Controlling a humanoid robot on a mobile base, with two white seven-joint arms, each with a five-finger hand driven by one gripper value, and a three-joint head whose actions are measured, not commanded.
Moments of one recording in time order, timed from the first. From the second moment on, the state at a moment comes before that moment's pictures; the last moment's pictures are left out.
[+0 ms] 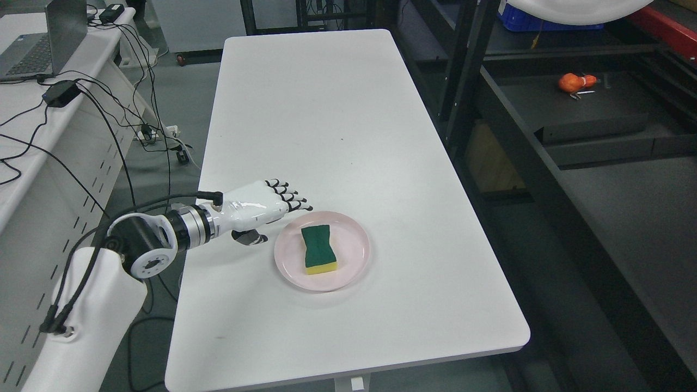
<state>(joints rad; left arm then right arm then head) -0.68 0.34 -0.26 -1.32 -1.06 -0.67 -0.53 -0.08 0.00 -0.21 0.00 -0.12 0.00 -0.07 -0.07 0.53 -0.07</state>
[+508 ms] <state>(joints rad) -0.73 0.26 -0.32 -1.26 -1.14 -0.67 -0.53 -0.08 0.00 -0.21 0.00 -0.12 0.00 -0.07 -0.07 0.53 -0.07</state>
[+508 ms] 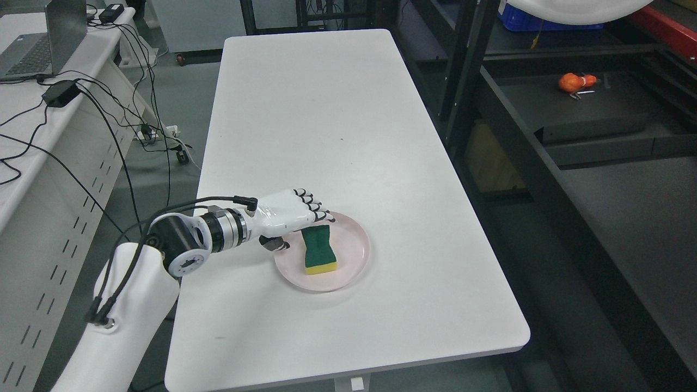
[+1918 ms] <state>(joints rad) -0.74 0.16 -0.21 -1.17 -1.01 -0.71 -0.62 -0.08 0.00 -0.21 0.00 -0.12 0.00 -0.07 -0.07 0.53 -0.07</state>
